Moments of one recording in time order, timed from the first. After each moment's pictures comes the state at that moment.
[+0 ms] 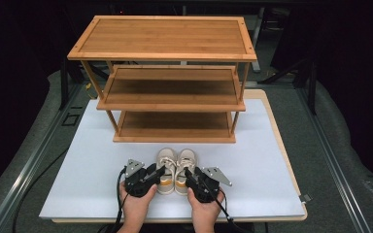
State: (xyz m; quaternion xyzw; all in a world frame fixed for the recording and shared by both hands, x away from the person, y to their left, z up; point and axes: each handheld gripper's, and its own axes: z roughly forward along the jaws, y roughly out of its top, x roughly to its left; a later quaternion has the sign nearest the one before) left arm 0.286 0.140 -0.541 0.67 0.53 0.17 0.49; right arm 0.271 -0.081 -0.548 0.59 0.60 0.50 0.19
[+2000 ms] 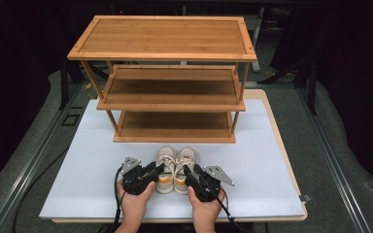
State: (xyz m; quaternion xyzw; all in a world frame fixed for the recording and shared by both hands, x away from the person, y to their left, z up) left arm 0.289 0.145 -0.532 0.66 0.53 0.14 0.51; right arm 0.269 -0.083 -0.537 0.58 0.60 0.52 0.19
